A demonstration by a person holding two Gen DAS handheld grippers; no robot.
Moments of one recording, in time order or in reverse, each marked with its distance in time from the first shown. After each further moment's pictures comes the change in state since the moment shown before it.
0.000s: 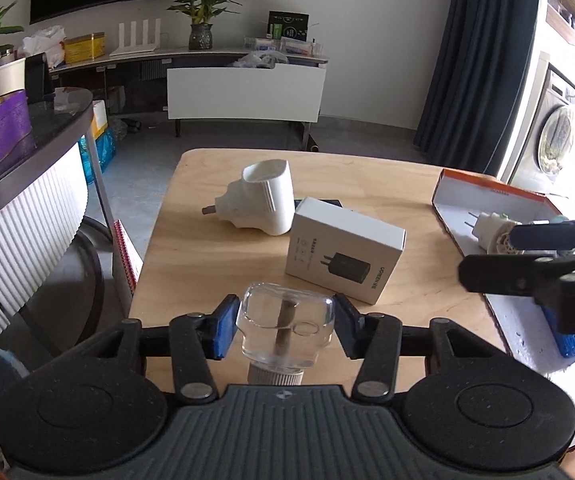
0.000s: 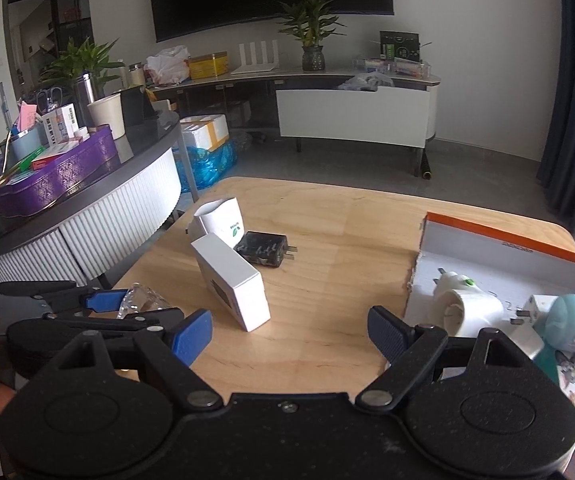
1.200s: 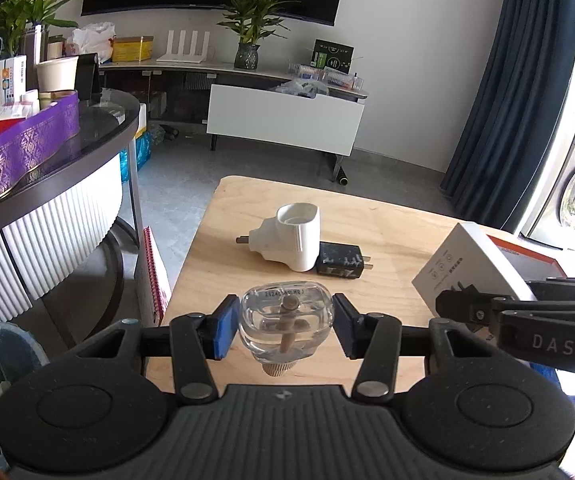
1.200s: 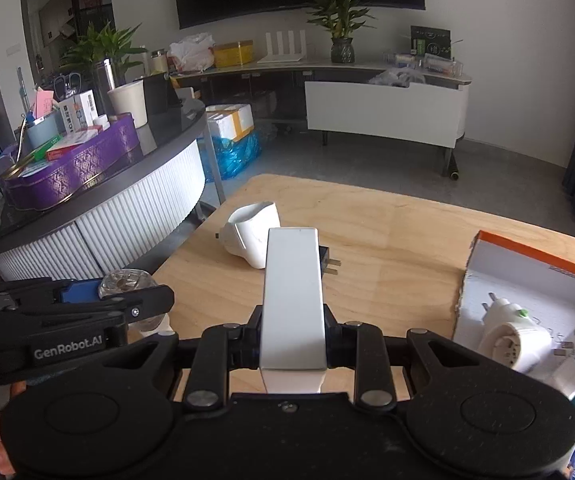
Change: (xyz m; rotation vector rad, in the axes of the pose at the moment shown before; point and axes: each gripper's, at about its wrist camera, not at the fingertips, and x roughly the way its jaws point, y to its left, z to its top) left arm -0.028 -0.001 0.013 -0.120 -0.066 0.058; right arm 0.013 0.023 0.017 -0.031 0.017 0.032
